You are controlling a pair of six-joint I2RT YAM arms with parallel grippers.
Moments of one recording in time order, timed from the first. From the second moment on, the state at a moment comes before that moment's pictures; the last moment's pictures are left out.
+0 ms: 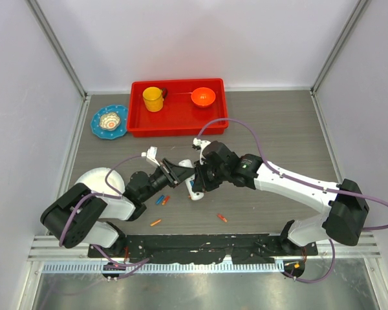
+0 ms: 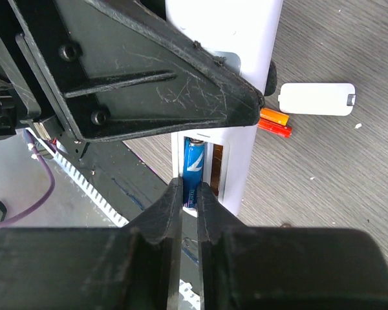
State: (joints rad) left arm -0.67 1.40 0.20 1.23 0.22 -1.23; right arm 0.96 1.39 1.07 -0.50 -0.16 0.55
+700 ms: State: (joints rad) left arm -0.68 1.40 0.20 1.23 0.21 -1.23; right arm 0.96 1.39 1.07 -0.51 -0.16 0.56
